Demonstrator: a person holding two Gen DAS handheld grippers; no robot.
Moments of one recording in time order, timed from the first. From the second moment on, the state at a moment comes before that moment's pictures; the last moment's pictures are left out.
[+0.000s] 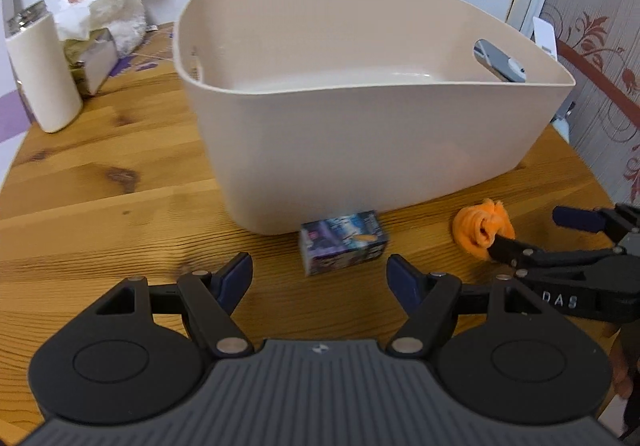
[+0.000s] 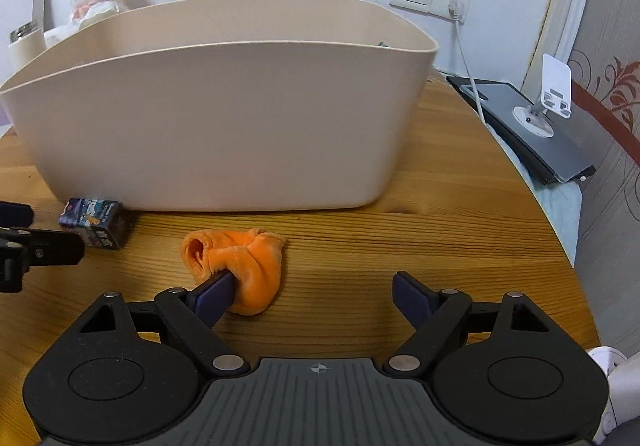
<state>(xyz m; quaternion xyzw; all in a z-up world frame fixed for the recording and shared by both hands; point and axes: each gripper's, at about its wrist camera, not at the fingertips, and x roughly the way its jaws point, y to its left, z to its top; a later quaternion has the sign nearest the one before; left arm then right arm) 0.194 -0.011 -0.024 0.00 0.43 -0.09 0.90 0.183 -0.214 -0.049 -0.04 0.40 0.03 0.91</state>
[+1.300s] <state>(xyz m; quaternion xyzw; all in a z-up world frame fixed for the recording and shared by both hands) 0.158 -0.001 0.031 0.02 0.34 -0.08 0.94 0.142 -0.193 0.026 -0.02 0.31 0.11 0.94</state>
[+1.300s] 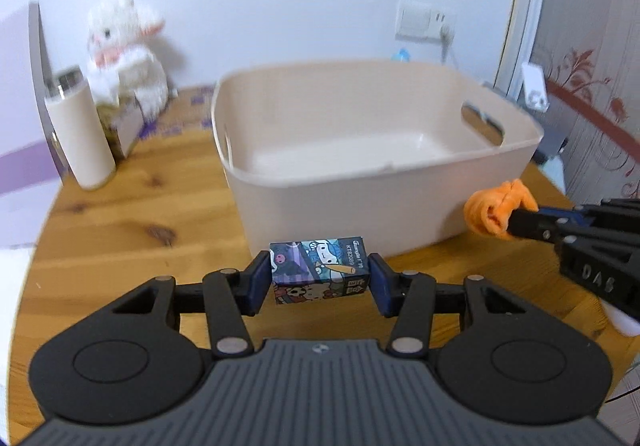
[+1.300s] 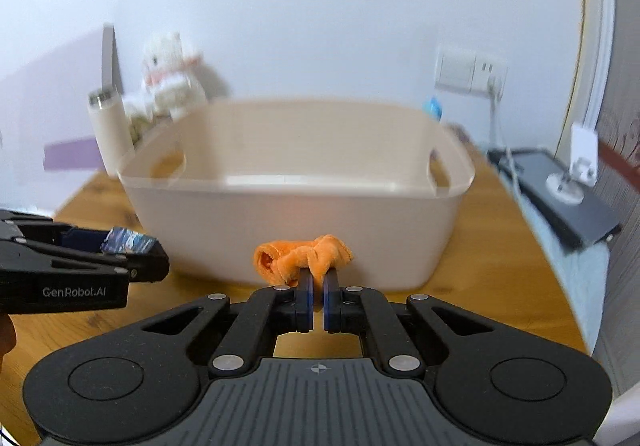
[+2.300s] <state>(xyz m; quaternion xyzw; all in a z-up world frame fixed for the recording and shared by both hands) 0.300 -0.044 0.033 0.04 0.41 -0.09 0.91 0.263 -0.194 0.050 -0.04 0.31 0.06 0.95</state>
